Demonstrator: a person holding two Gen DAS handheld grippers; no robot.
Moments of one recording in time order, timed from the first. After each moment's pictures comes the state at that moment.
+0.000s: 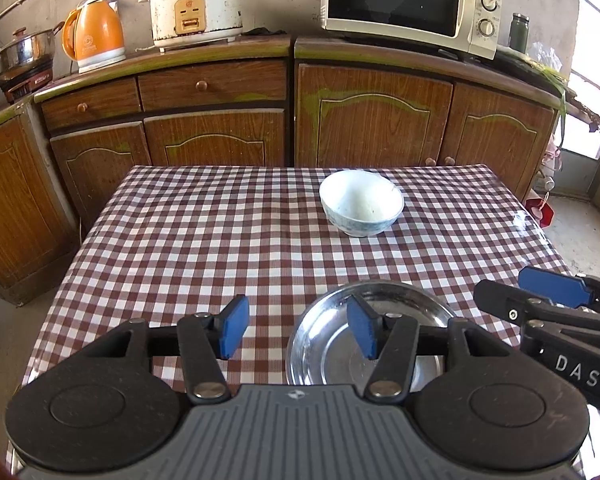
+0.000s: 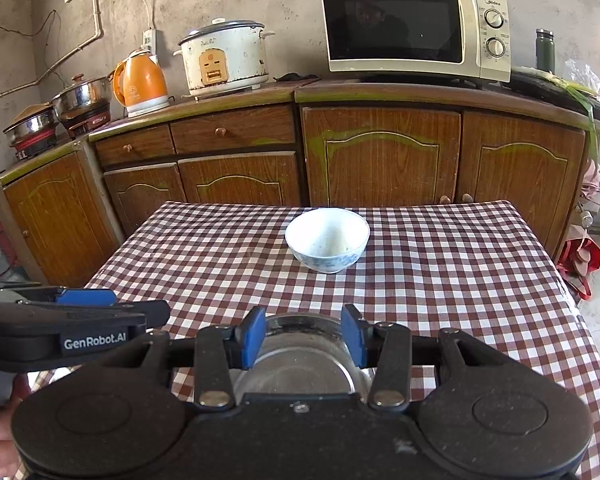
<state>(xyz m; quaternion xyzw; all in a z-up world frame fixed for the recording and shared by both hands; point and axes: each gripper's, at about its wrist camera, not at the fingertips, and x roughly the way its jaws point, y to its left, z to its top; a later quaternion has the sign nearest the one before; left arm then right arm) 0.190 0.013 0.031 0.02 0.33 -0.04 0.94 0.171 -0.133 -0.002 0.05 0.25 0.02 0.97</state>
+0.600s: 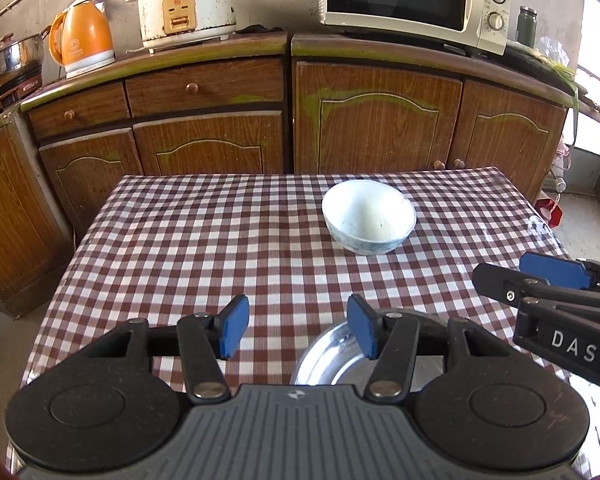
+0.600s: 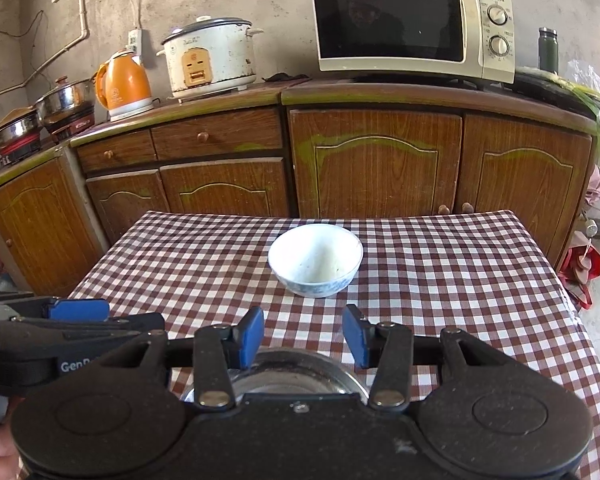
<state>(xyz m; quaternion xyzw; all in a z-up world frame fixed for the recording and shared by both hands) 0.240 0.008 0.026 0.03 0.34 -0.04 0.94 0.229 -0.145 -0.002 0.06 0.25 0.00 0.97</state>
